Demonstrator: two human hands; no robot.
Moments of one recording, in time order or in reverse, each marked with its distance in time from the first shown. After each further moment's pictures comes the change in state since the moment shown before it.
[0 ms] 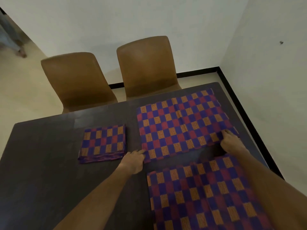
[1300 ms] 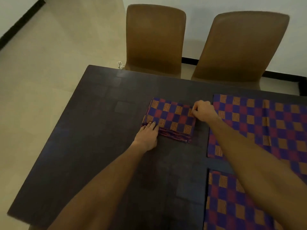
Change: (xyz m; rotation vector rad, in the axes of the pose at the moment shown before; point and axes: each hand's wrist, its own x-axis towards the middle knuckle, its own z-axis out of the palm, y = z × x) left_hand -0.089 -0.181 0.067 -0.350 0.175 -0.304; right_hand -0.007 -0.422 0.111 -0.208 -0.112 -0.543
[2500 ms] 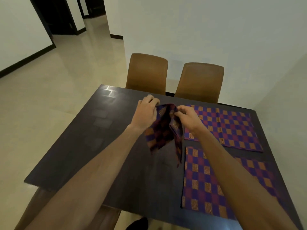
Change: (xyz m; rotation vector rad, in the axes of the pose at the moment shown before) left_hand -0.239 0.081 -0.100 -0.309 0.989 0.290; right_hand -0.336 -0.088 -0.053 0.767 0.162 -0.226
